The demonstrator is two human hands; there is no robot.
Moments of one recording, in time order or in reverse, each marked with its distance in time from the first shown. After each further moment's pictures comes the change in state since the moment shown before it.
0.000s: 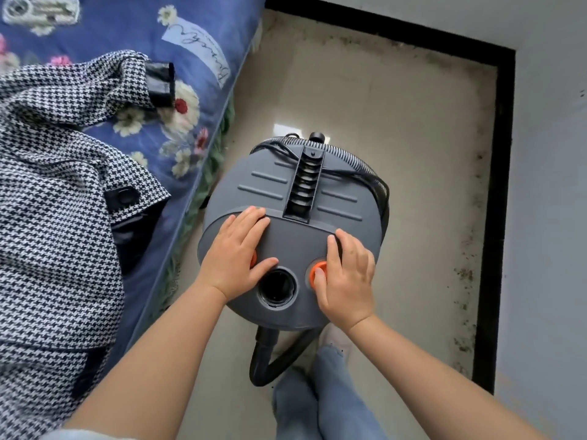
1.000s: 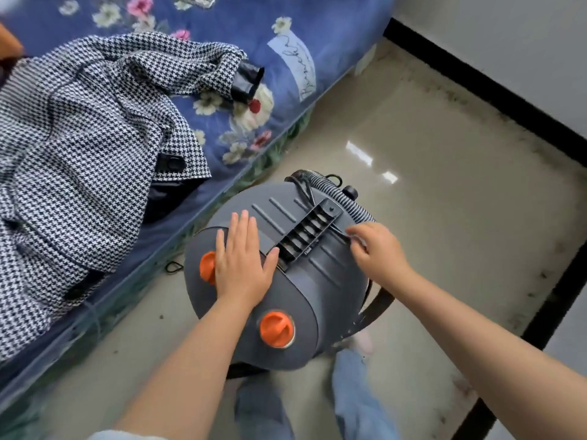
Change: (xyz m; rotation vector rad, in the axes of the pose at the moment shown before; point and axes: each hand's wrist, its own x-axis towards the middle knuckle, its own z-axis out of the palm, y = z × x) left_hand 0.046 0.078 0.002 0.032 -0.025 -0.933; right_hand 0.183 0.083 -0.022 0.373 -0.676 -0.318
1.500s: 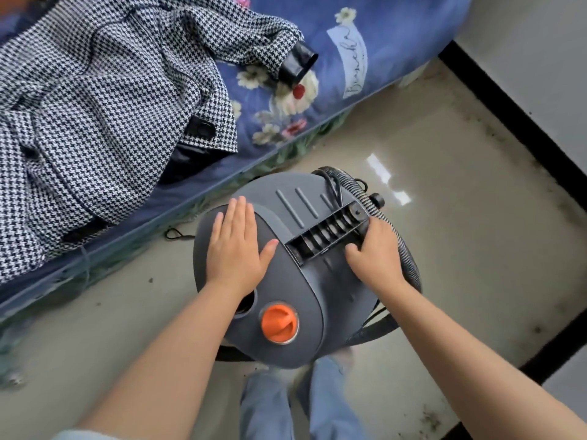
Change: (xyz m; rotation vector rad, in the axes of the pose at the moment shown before) left_hand -0.012 -0.018 -0.003 0.108 -0.015 -0.149; right_hand 0.023 -0.022 0.025 -0.041 -0.064 0.235
